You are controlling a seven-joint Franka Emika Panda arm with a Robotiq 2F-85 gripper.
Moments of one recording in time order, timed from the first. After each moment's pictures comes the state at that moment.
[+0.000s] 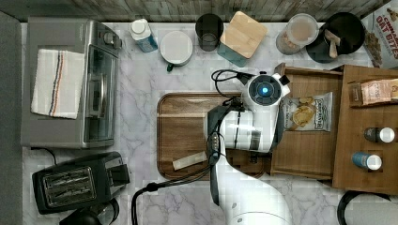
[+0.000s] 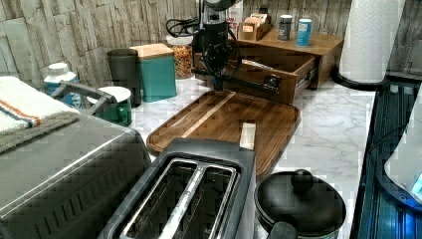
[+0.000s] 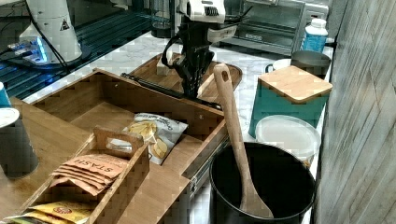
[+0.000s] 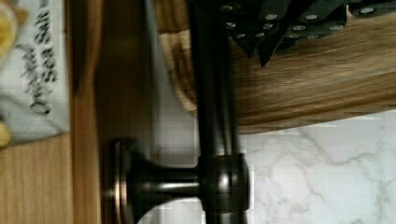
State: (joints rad) arm -0.14 0.34 -0.06 -2.11 -0.12 0.86 -0.71
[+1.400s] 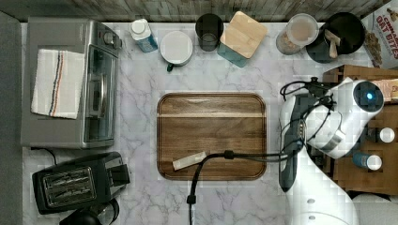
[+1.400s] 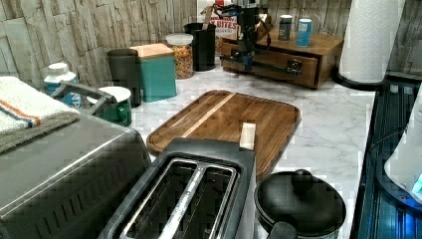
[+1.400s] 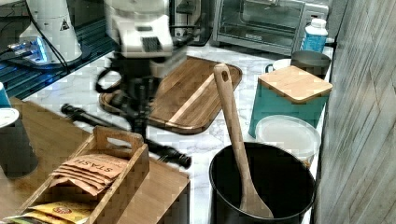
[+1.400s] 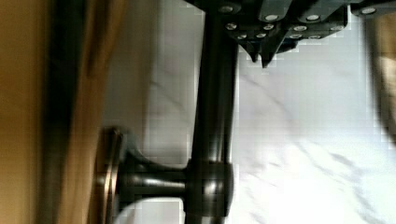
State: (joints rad) arm -0.39 0.43 -0.15 -1.91 0.00 0.71 -1.30
